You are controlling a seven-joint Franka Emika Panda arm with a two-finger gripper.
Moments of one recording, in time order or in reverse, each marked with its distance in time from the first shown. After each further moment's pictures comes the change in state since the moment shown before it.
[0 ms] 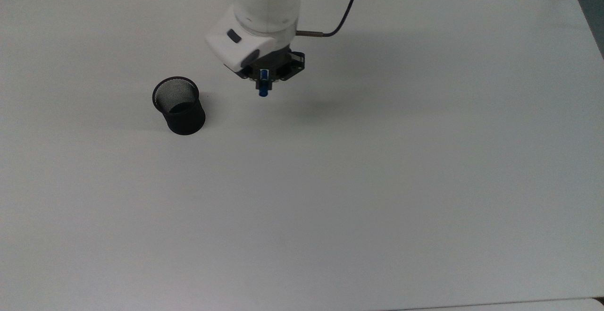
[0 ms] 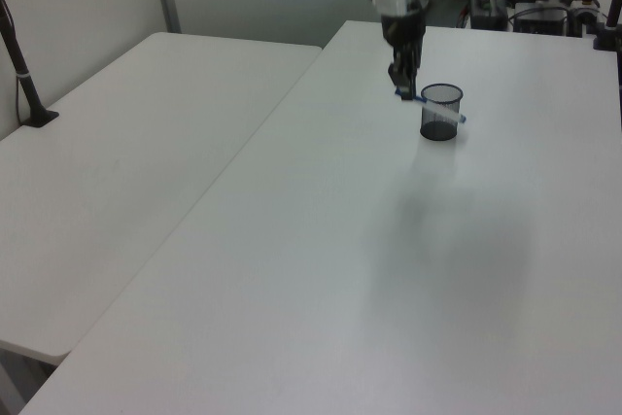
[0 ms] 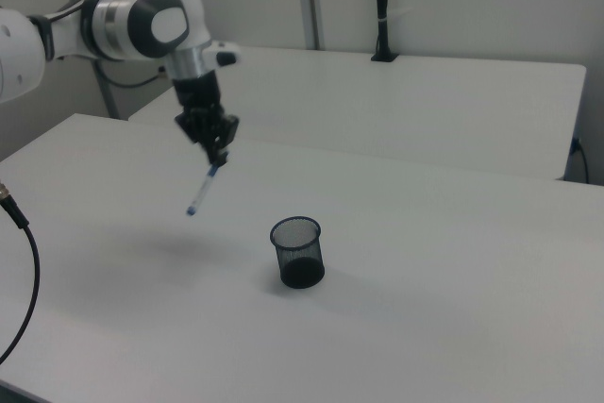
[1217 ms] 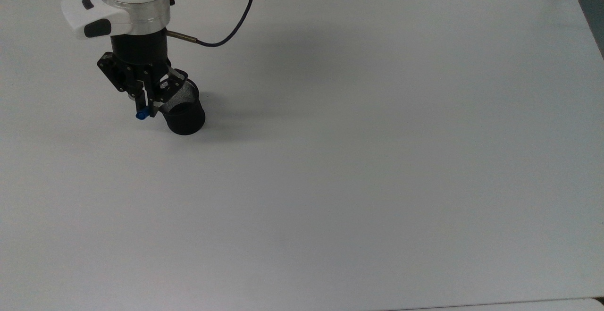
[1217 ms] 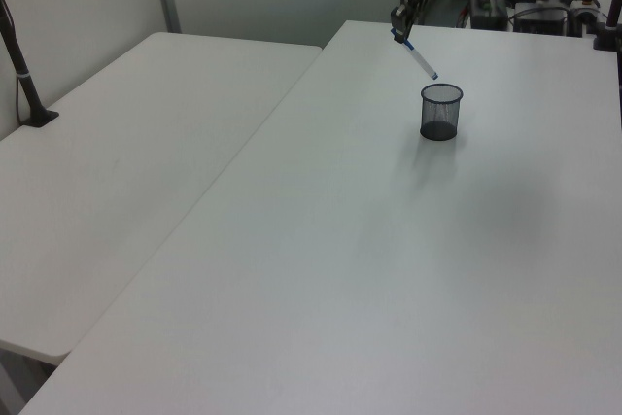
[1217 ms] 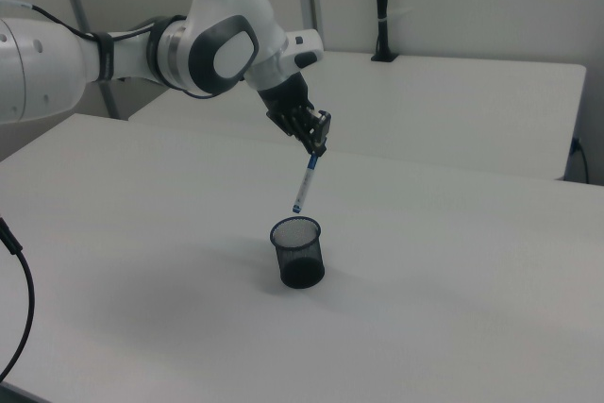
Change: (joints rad) arm -0.120 -0.046 -0.128 -0.152 0.000 0.475 -0.049
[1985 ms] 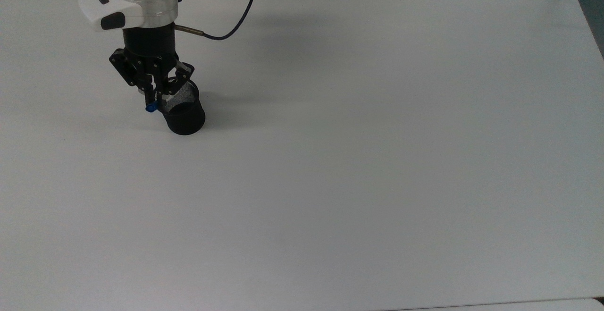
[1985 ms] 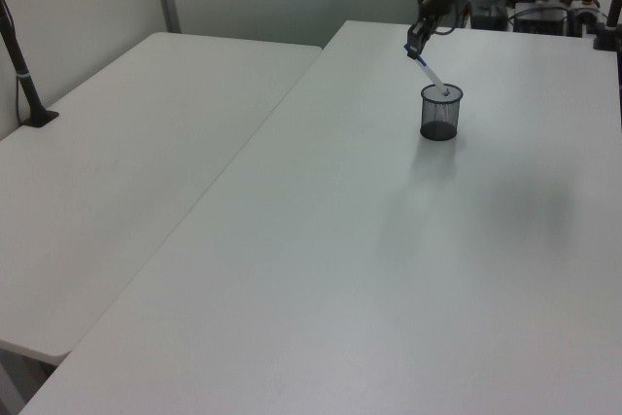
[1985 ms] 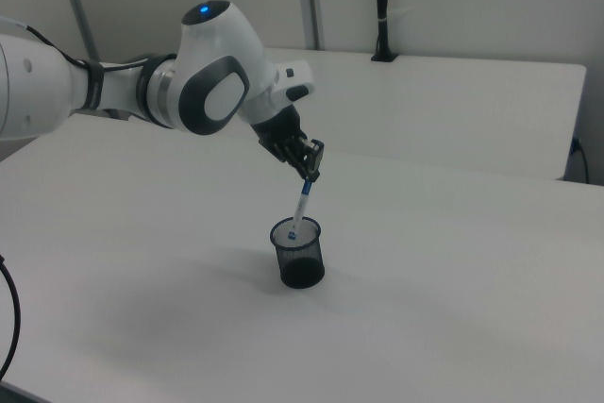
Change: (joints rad) arm 0.016 -0.114 -0.002 -0.252 -0.034 0.187 -0.012
